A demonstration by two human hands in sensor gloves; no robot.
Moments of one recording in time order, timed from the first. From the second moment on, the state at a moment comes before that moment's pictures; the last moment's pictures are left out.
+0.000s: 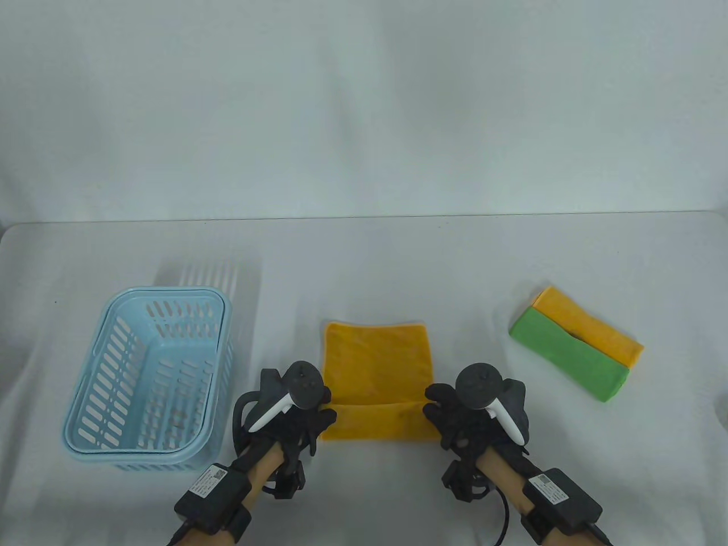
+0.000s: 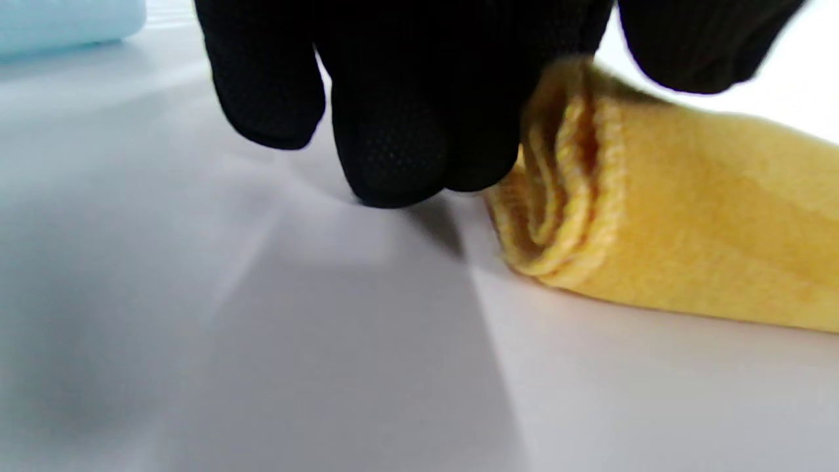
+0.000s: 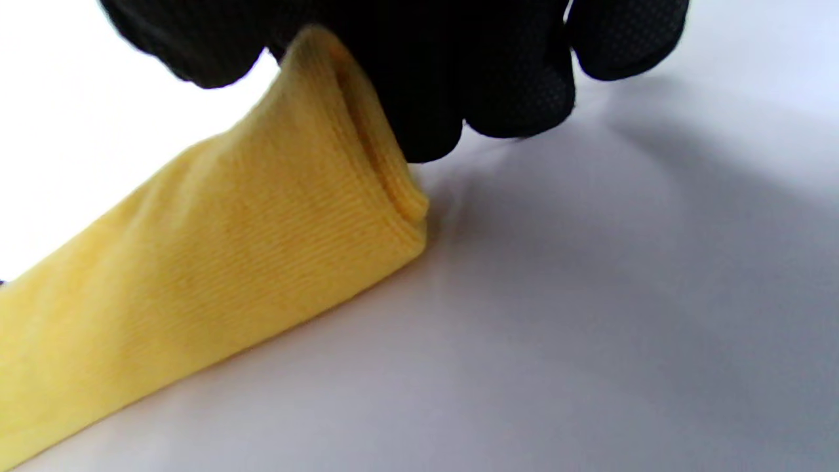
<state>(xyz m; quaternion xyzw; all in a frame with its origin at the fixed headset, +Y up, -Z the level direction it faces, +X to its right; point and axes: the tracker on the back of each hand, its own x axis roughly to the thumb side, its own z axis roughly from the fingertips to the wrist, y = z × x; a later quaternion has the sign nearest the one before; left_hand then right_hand) -0.152 -0.743 -0.342 -0.18 -0.06 0.11 0.98 0.159 -0.750 -0.330 -0.05 0.14 0.95 0.28</state>
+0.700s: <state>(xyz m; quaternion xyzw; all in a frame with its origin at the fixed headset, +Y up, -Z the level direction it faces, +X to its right) -0.113 -0.732 -0.316 -0.11 -0.20 -0.06 0.97 0.121 -0.735 -0.308 0.10 0.11 0.98 0.12</state>
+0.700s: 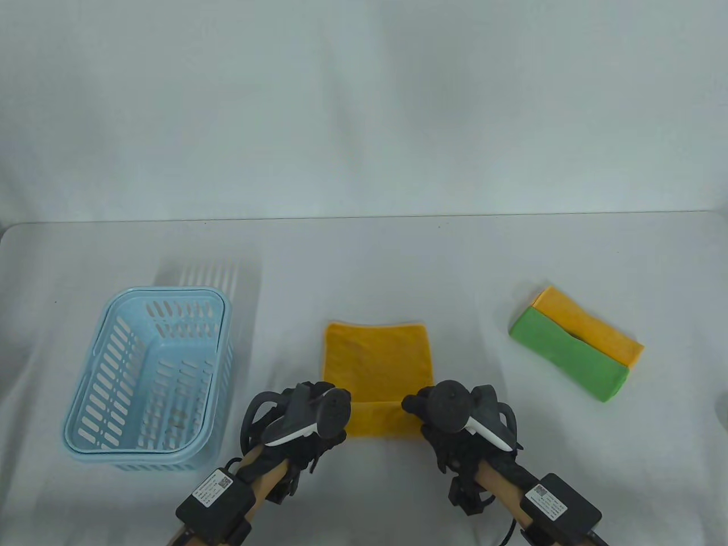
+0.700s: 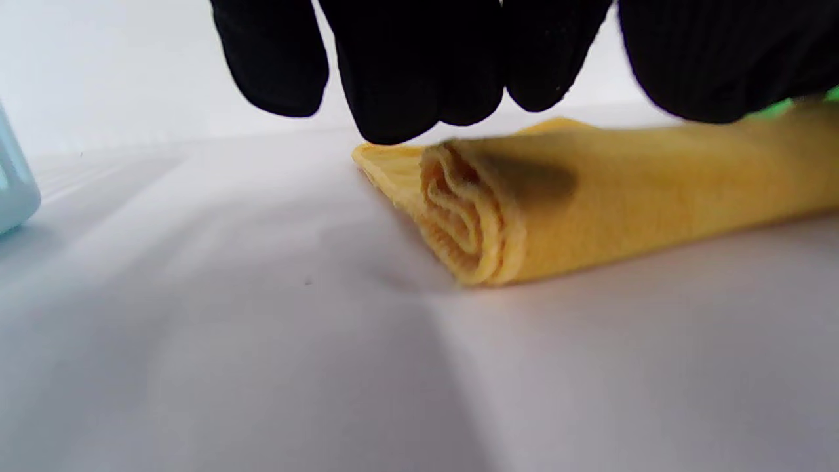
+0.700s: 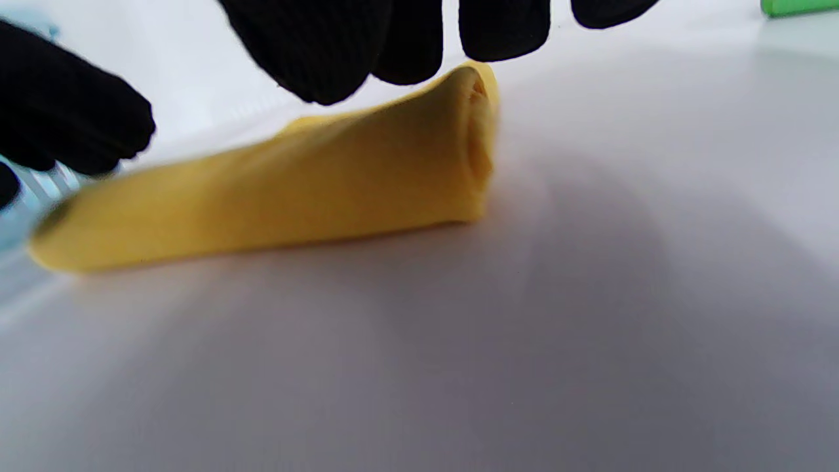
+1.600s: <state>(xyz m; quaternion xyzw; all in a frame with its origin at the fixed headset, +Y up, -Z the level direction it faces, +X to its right) -0.124 -0.743 -0.331 -0.18 -0.15 0.00 0.97 0.132 -0.752 -0.324 0.05 0.13 0.98 0.16</state>
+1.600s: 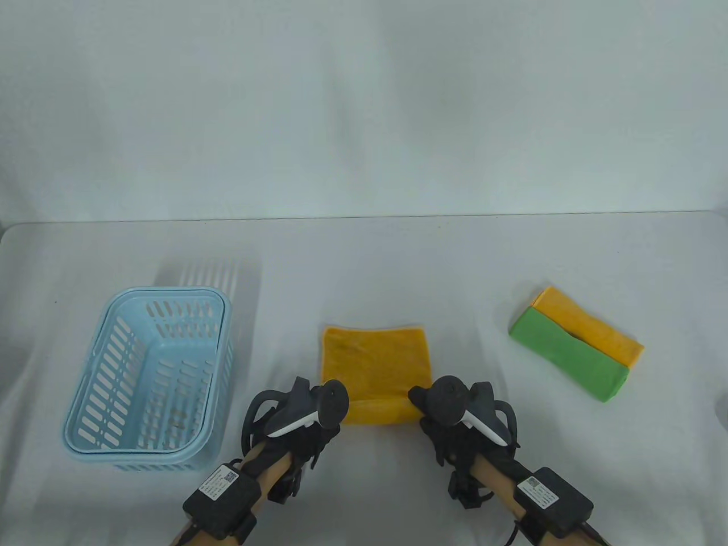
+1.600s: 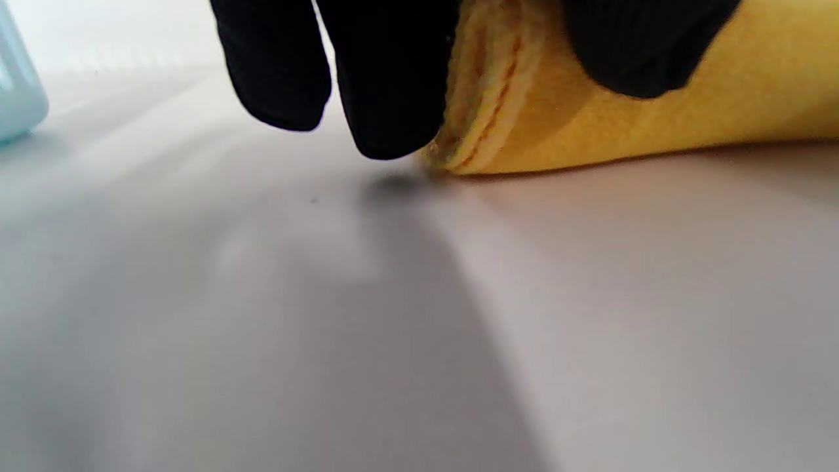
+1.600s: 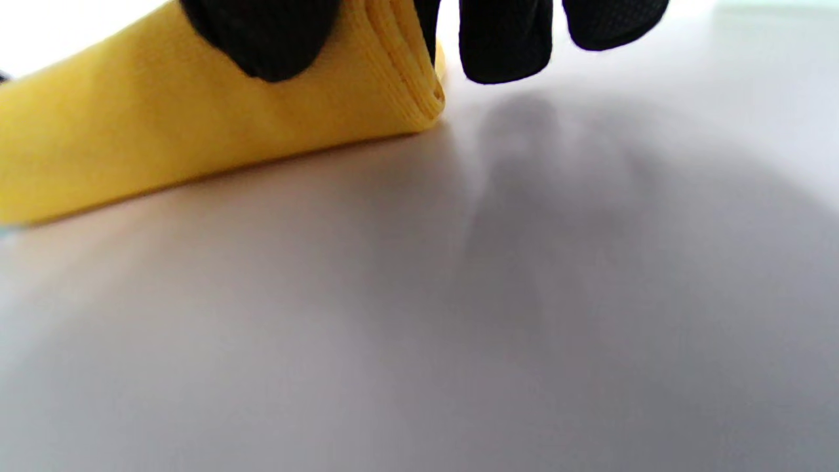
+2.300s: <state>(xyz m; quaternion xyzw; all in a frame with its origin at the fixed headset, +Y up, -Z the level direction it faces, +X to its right) -0.147 -0.740 -0.340 -0.19 -0.06 0.08 0.98 0.157 -0.756 -0.334 -0.06 0.13 0.95 0.27</state>
